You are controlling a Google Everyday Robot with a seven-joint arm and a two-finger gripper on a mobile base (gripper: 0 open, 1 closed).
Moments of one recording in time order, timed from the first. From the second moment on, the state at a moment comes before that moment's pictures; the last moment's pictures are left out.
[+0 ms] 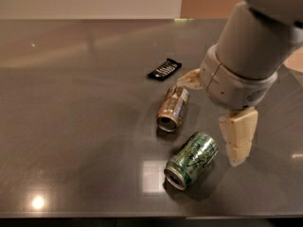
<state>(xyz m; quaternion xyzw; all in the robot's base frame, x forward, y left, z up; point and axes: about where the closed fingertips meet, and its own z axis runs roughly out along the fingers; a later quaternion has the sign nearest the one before) 0.391 -0.109 0.929 -0.84 0.54 -0.04 0.09</state>
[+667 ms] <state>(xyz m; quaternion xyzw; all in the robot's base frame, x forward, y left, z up) 0.370 -0.100 0.896 -0.90 0.42 -0.01 0.08</state>
